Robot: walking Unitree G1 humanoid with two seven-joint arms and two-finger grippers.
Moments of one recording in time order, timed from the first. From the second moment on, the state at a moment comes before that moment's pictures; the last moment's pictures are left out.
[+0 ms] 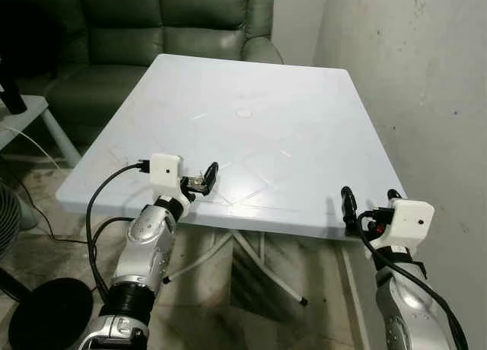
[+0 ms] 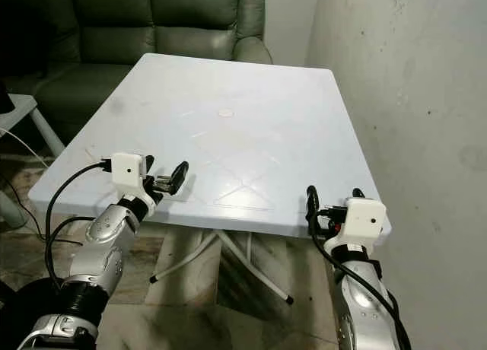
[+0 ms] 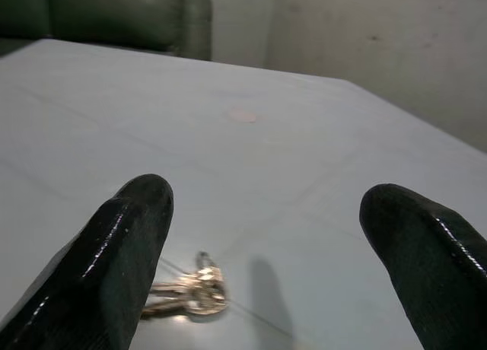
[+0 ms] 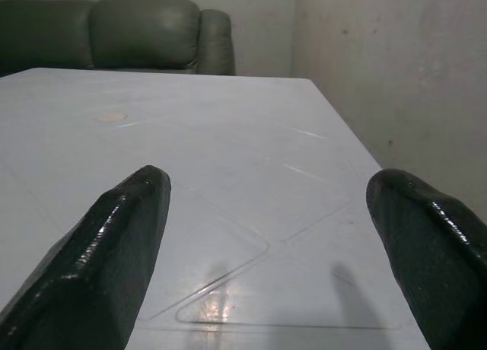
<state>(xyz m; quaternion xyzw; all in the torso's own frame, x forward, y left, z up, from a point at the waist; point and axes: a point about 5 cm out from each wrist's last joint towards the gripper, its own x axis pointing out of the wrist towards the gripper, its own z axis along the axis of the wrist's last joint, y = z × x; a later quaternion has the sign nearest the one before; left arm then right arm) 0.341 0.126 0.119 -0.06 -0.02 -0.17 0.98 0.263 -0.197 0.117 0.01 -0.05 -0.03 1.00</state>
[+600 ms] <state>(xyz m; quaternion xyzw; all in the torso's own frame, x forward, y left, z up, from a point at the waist) 0.341 0.125 0.119 -0.06 -0.01 -0.17 0.98 0.263 -0.197 0.117 0.01 -0.05 -0.03 1.00</state>
